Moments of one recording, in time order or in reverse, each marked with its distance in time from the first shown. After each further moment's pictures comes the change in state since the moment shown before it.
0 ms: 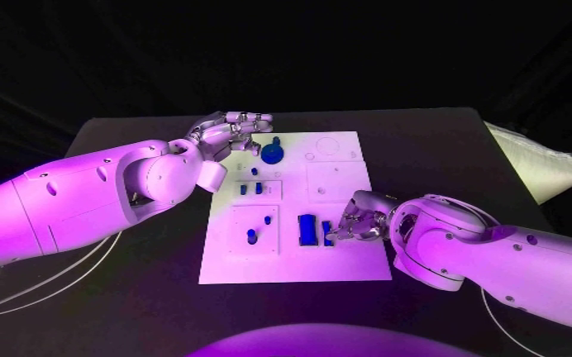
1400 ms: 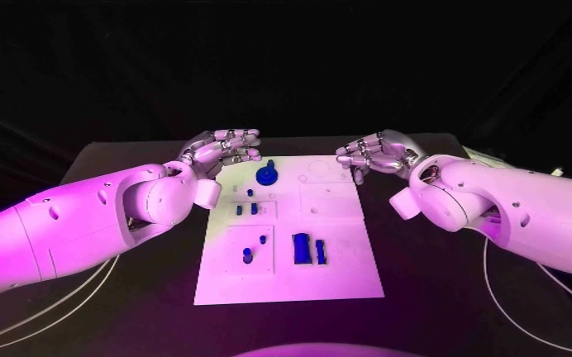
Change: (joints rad) left arm -0.032 0.020 0.000 -0.046 0.031 -0.074 0.081; left_hand -0.024 0.002 -0.030 0.028 -0.007 -0.038 -0.002 -0.006 -0.002 -0.029 0.019 -0.038 -0.042 -0.222 0.065 -0.608 -0.366 0.008 -0.312 0.061 -0.341 -0.244; right arm 0.152 0.016 0.011 -0.309 0.818 -0.146 0.709; right_hand 0.191 0.044 0.012 -0.124 0.050 -0.163 0.099 -0.120 -0.090 -0.330 0.108 -0.855 -0.696 -0.243 0.092 -0.930 -0.717 0.134 -0.489 0.078 -0.763 -0.628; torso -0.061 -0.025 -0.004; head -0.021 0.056
